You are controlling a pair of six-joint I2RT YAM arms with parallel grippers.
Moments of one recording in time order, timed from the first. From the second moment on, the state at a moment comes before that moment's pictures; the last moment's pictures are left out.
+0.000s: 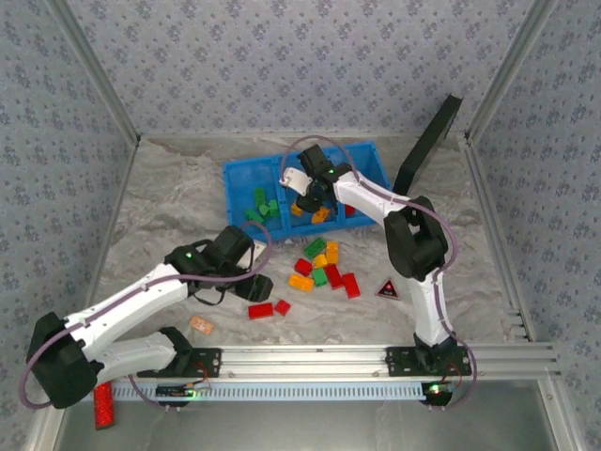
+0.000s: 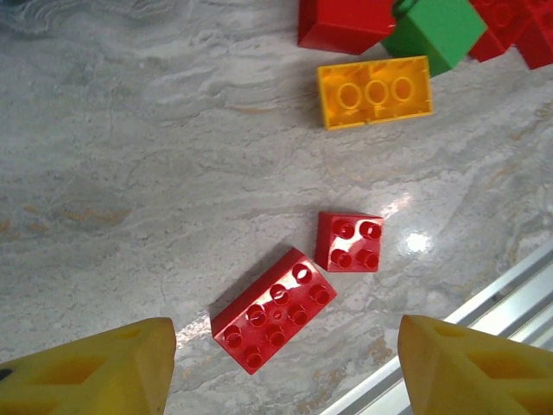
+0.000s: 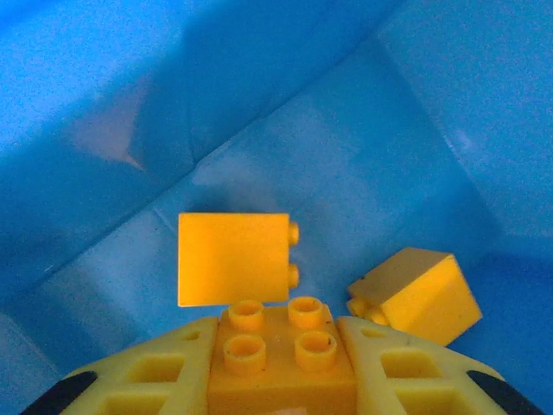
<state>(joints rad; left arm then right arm) -0.80 1.07 0.78 -0.83 0.13 -0.36 0.58 2.12 1.71 -0.61 -0.01 -0.57</state>
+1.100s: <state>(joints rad) -0.94 1.53 0.96 -0.64 0.06 -0.48 0.59 1.72 1.43 -0.55 0.04 -0.45</state>
